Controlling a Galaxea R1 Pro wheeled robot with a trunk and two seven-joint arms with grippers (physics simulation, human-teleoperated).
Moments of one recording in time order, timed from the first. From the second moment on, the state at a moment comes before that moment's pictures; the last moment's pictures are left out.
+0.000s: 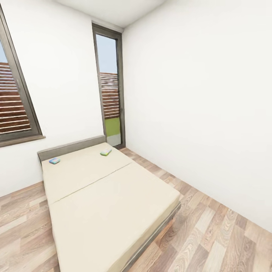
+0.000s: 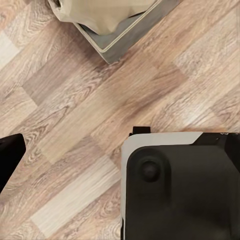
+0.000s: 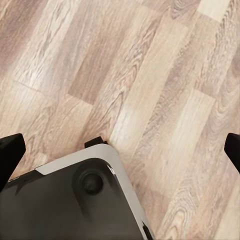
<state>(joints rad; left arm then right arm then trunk) -0.01 0.03 -0.01 -0.26 -0.01 -0.16 0.08 0.00 -0.05 -0.20 -0.17 -0.21 -0.31 -0.04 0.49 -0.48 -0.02</state>
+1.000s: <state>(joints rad) -0.01 0.03 -0.01 -0.26 -0.01 -0.16 0.08 0.00 -0.05 -0.20 -0.17 -0.21 -0.31 -0.04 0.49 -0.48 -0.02</state>
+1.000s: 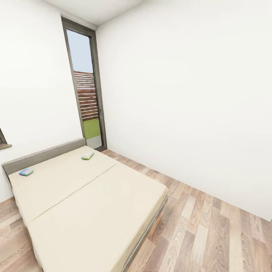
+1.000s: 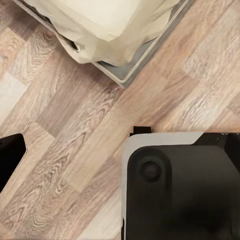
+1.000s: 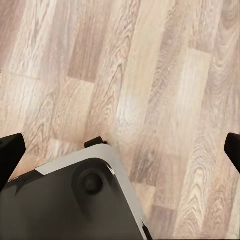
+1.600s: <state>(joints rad) -0.01 0.03 -0.01 -0.26 -0.01 -0.16 0.08 0.00 -0.05 -0.20 -0.17 -0.21 -0.31 -0.04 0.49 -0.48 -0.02</state>
